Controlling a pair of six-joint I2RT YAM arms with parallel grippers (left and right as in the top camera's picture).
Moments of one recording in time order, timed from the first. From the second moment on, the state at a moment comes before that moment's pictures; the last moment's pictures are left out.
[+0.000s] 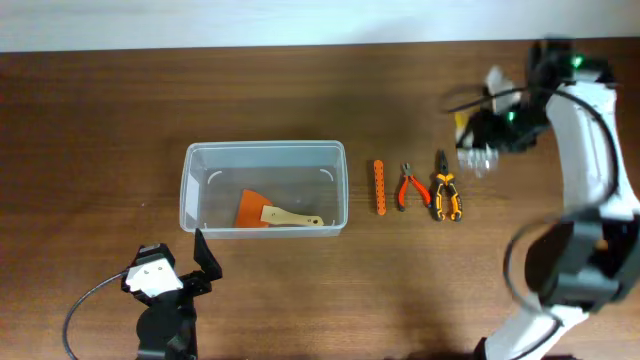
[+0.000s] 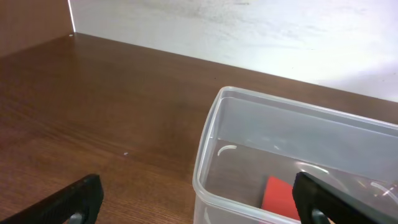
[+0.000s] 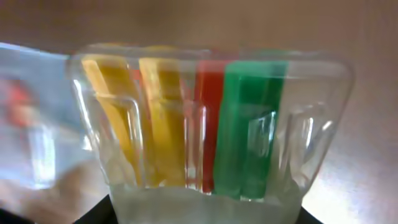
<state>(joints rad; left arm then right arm) -0.13 0.02 0.10 -0.29 -0.33 -0.22 -0.13 1.93 1.94 -1.40 -0.34 -0.21</state>
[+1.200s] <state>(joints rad) -0.13 0.02 0.10 -0.29 -0.33 -0.22 0.68 2.34 2.05 -1.13 0.09 -0.41</state>
